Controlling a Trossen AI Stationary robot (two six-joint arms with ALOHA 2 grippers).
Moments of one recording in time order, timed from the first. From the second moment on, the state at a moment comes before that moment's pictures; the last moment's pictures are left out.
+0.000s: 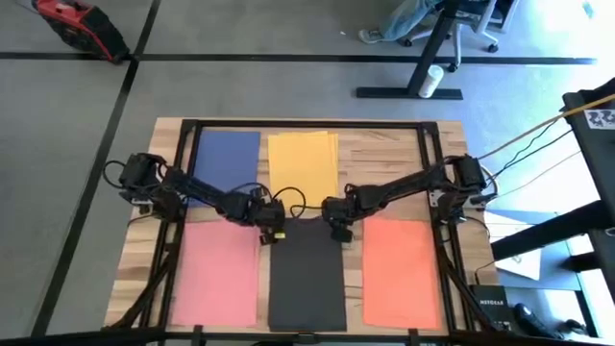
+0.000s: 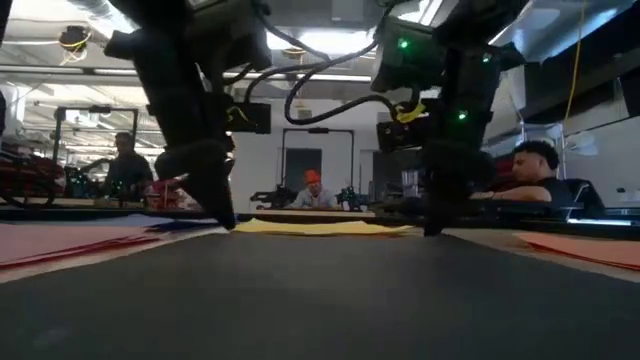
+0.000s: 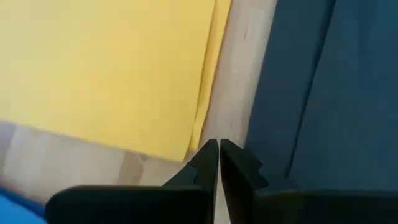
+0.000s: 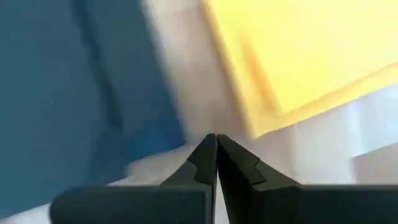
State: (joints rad) left arm -0.16 1.69 0.88 -0.39 -0.37 -0.30; right arm 0.07 1.82 1.05 -0.59 0.19 0.32
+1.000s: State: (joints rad) left arm -0.22 1.72 0.89 -0.35 -0.31 -0.31; right arm 0.04 1.82 1.05 -0.53 -0.09 0.25
